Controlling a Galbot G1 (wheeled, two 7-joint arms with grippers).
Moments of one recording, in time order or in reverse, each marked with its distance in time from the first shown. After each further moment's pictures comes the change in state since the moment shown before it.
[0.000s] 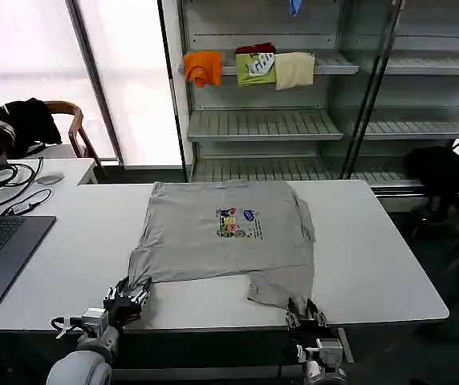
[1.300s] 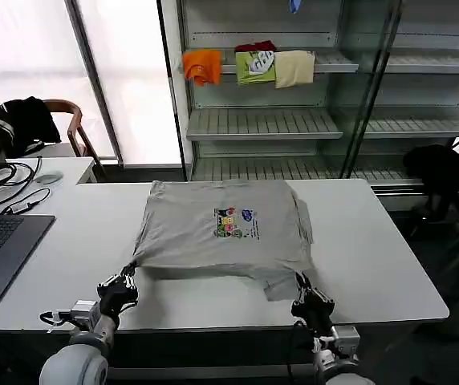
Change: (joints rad) left arm -0.047 -0.047 -0.041 -0.065 -0.038 -0.097 -0.004; right arm 0.167 0.002 0.056 0.029 -0.051 0.136 -0.160
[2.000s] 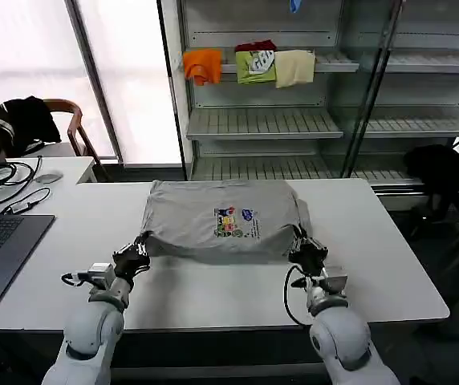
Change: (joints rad) left arm -0.298 0.006 0.081 0.253 -0.042 -0.002 0.000; right arm 0.385 0.045 -0.011 -0.329 -0.002 -0.003 -0.056
